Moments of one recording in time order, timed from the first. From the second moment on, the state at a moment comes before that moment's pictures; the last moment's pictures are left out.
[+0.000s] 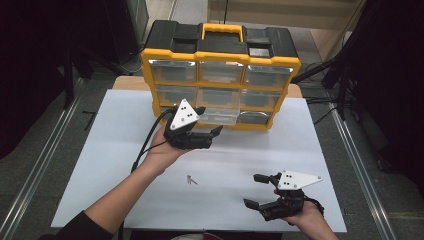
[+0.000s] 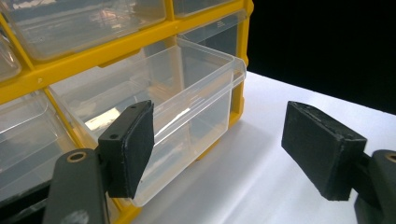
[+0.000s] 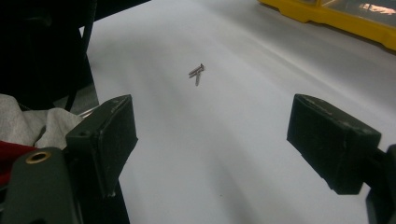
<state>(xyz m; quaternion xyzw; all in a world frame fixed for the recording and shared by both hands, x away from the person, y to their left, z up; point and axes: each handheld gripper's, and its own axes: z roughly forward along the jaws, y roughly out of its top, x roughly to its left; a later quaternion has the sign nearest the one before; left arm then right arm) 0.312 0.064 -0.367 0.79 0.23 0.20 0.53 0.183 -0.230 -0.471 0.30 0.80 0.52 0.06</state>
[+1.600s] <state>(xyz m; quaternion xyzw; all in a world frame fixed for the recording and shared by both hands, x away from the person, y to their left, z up) 0.292 0.119 -0.403 0.82 0.20 0.13 0.53 0.183 -0.229 -0.472 0.30 0.80 0.51 0.06</state>
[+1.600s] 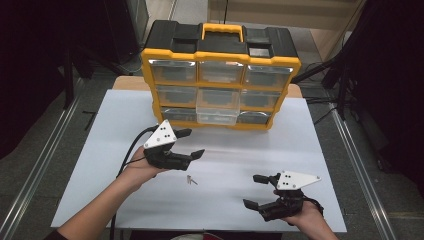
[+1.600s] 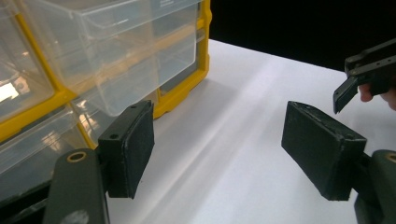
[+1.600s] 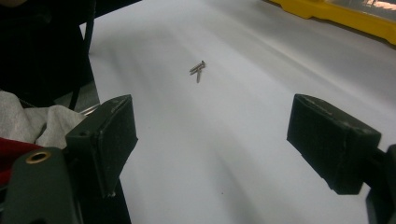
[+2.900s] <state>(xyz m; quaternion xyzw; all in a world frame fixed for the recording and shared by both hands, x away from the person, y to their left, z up) 0.274 0.165 -0.440 0.83 0.20 0.12 0.51 0.184 -0.230 -0.472 0.30 0.80 0.52 0.06</state>
